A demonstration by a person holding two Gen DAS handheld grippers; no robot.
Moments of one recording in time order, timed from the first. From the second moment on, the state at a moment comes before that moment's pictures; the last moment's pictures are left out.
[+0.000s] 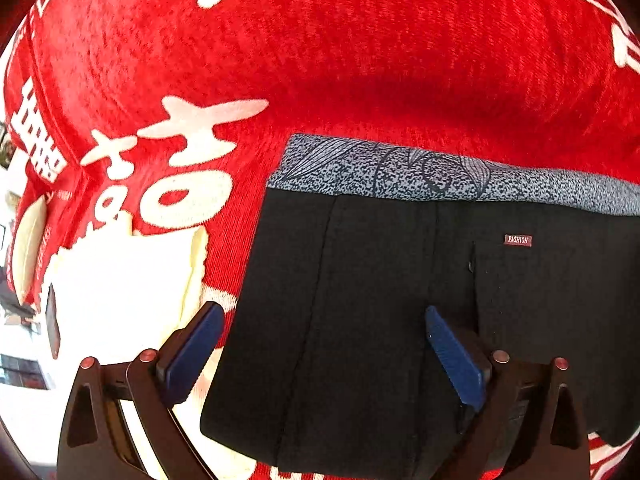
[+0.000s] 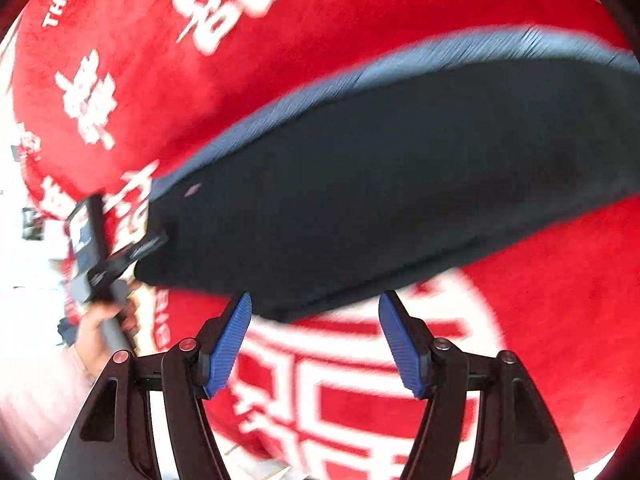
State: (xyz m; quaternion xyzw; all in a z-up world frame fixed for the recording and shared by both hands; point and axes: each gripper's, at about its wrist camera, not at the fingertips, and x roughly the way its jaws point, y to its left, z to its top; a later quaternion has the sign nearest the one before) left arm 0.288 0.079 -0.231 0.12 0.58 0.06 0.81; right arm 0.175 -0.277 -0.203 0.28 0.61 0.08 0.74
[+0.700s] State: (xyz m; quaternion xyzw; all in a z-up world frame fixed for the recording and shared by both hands) left arm 0.286 0.072 -0.227 0.13 0.57 0.04 0.81; right arm 0.173 -0.245 -0.237 0.31 0.62 0.08 0.71
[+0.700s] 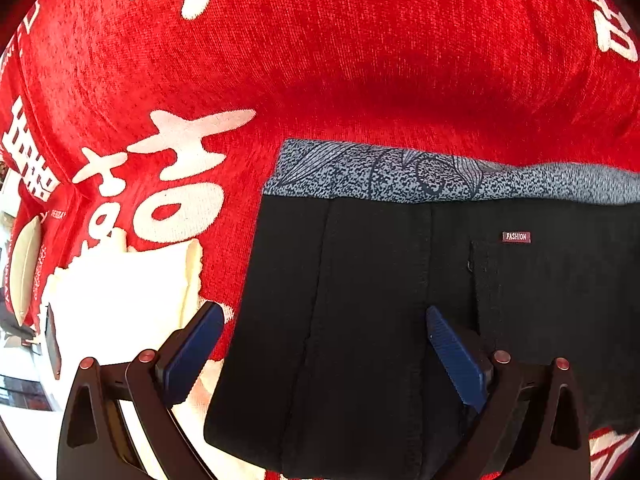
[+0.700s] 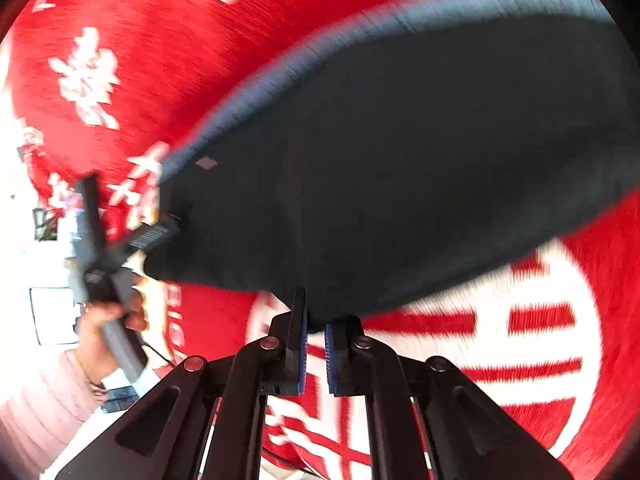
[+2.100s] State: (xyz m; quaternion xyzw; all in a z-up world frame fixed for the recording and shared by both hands) left arm 0.309 -0.181 -0.219 0.06 0.61 -0.03 0.79; right arm 0.208 -0.414 -0.177 0.21 0.56 -0.04 0.80
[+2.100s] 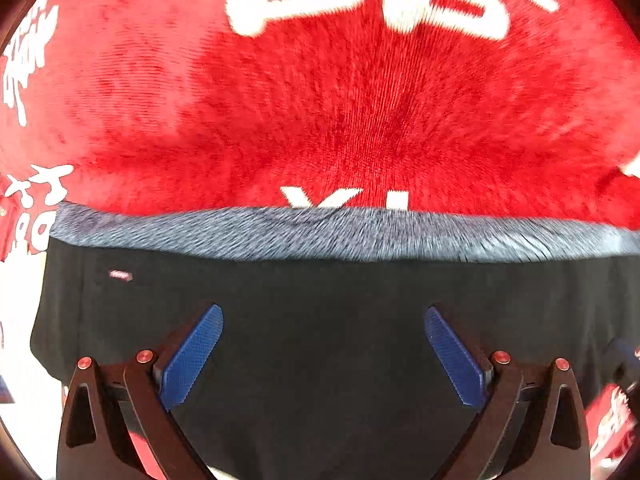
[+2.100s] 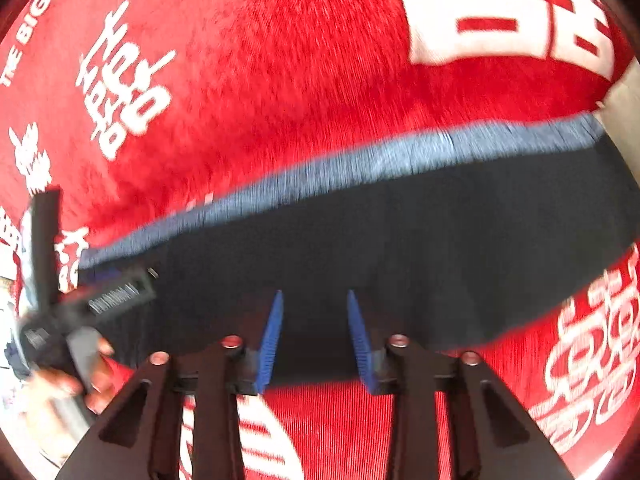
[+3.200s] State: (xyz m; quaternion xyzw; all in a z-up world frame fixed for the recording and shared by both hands) left arm 0.249 -0.239 -0.226 0.11 0.60 -0.02 0.80; right arm 0.140 -0.529 -0.194 0.18 0.54 -0.18 0.80
